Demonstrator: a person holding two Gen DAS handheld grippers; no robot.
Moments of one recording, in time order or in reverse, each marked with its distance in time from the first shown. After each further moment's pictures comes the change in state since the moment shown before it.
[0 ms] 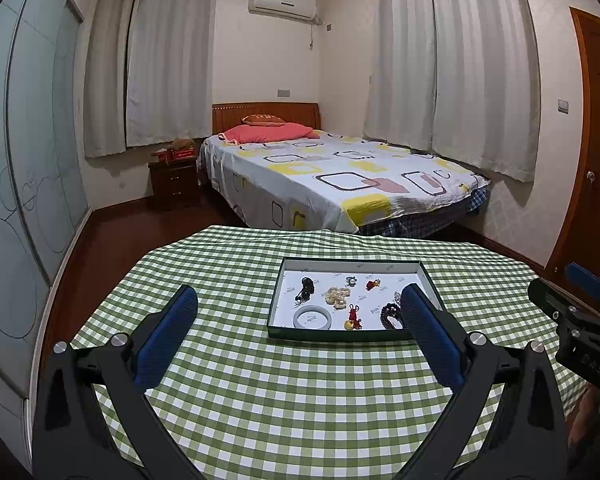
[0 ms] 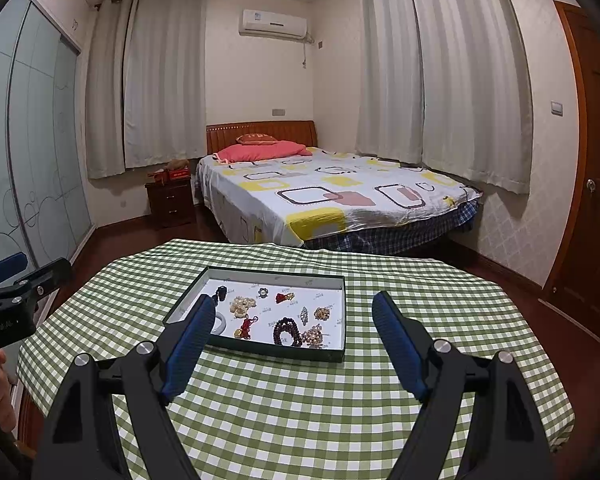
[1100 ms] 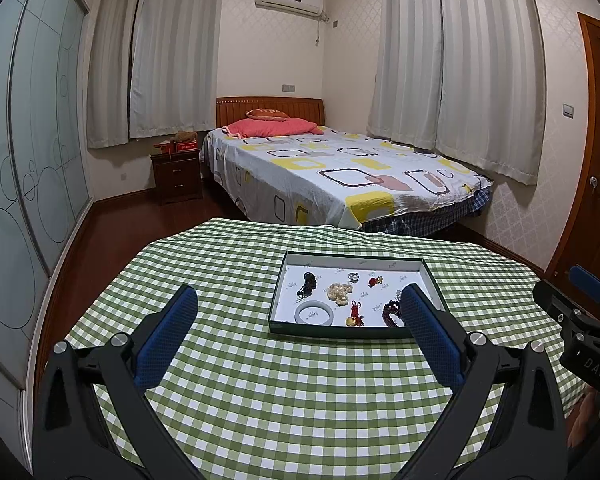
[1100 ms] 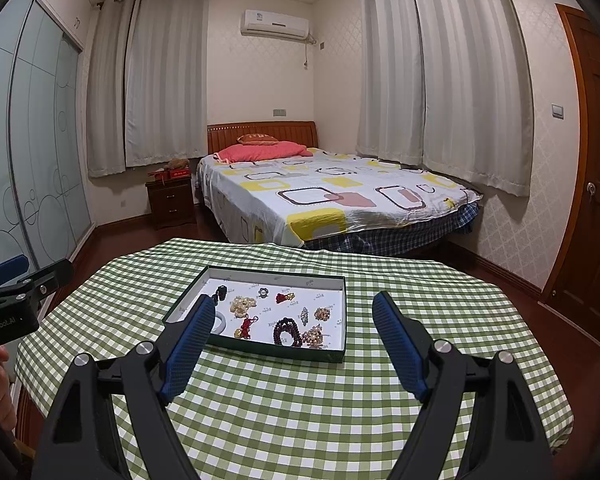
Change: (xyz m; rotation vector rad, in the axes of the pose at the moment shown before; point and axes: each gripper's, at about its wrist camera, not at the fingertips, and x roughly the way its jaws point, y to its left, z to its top) left arm 0.004 0.005 -0.002 -0.025 0.016 0.002; right arm 0.001 0.000 0.000 -0.006 0.000 0.000
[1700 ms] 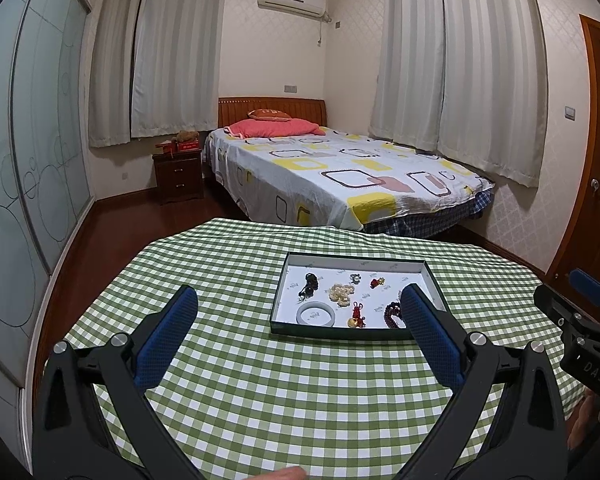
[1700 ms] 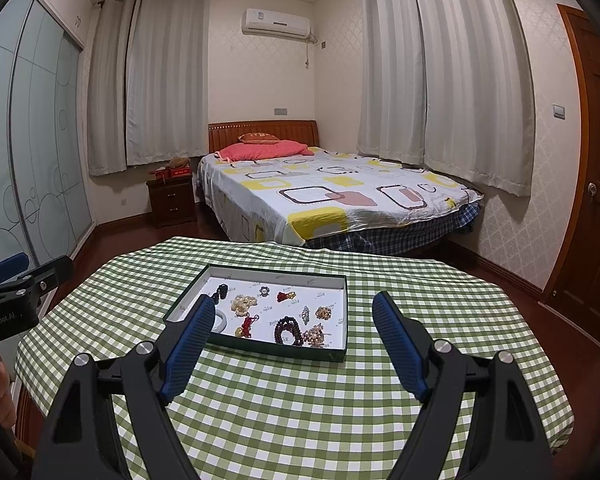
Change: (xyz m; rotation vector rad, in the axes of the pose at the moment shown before) left arm -0.002 0.001 0.000 0.001 -0.008 0.010; right arm 0.001 0.000 0.000 -0.003 0.002 0.003
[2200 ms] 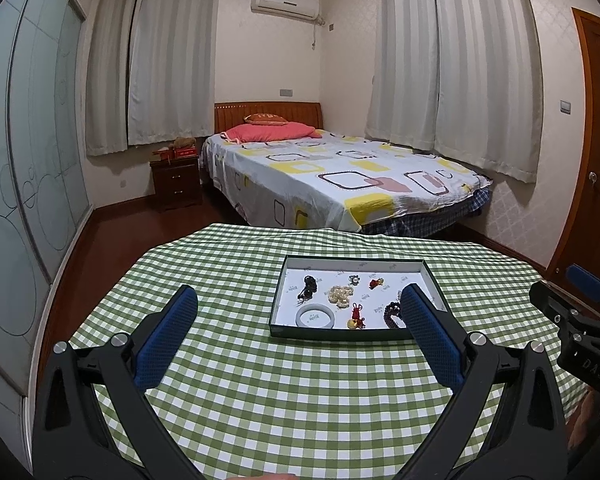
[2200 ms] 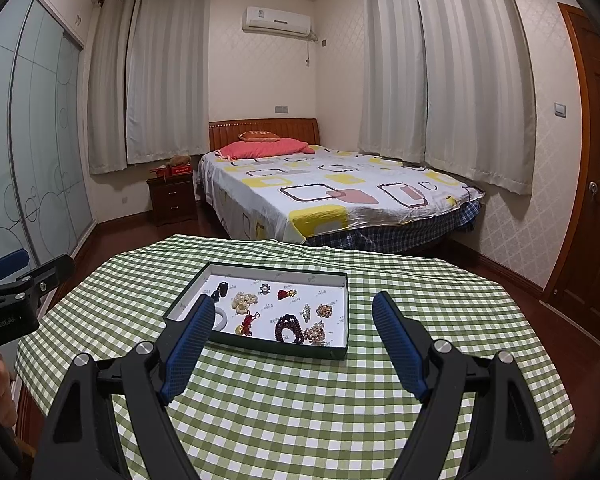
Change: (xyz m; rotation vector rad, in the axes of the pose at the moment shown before) left arm 0.000 -0.005 -0.001 0.025 -0.013 -0.009; right arm 0.002 -0.002 -0.003 0.000 0.004 0.003
